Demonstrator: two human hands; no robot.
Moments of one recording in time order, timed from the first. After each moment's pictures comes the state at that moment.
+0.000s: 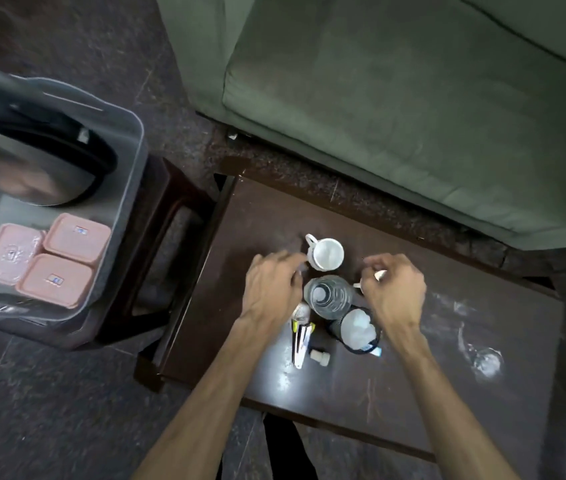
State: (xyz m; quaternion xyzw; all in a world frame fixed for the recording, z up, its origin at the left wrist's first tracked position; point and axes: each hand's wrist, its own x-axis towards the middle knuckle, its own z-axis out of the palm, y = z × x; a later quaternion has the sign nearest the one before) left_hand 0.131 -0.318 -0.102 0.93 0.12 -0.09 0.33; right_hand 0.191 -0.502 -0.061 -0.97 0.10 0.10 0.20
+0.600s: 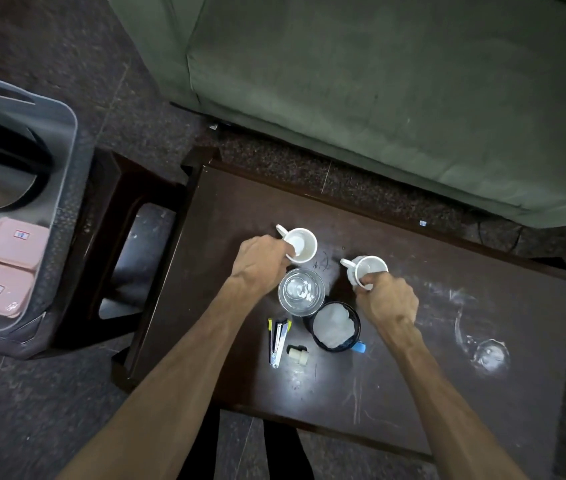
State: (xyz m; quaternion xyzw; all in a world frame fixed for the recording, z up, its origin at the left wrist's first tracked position) left_hand 0.191 -0.353 -0.152 0.96 0.03 -0.21 0.19; right_hand 0.200 -0.581 -0.124 -0.95 0.10 0.29 0.04
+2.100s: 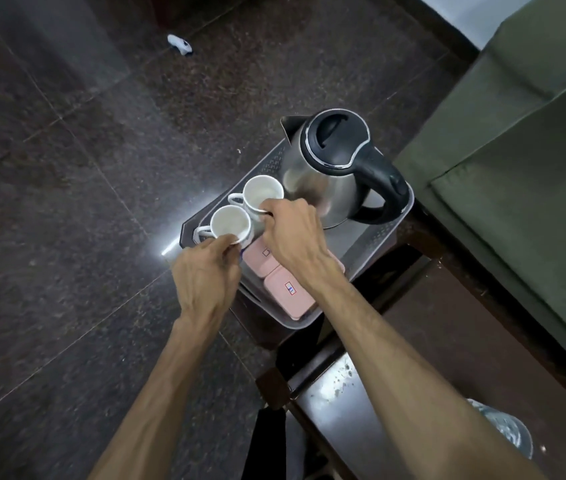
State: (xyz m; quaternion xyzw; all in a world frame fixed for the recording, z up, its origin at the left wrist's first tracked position) left_hand -0.038 0.029 -0.056 0.84 0.49 0.15 0.18; right_hand 0.114 -0.010 -0.030 -0.84 -0.46 0.22 0.18
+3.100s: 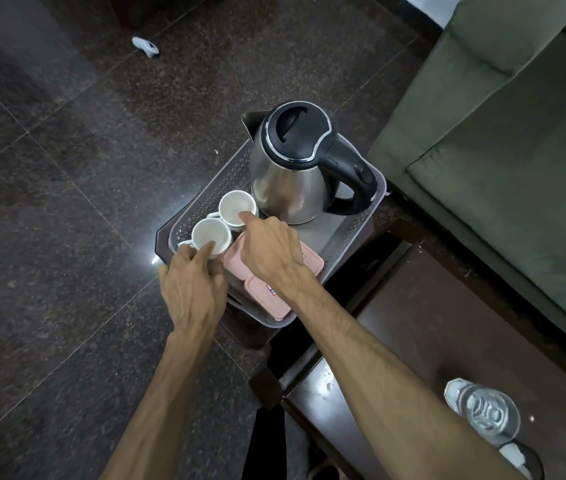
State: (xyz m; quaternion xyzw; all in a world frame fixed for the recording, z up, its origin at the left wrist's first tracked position) left_hand -0.032 0.015 -0.080 0.83 0.53 0.05 0.16; right_hand 0.107 -0.023 -0.057 -0.85 -0.46 0.23 0.13
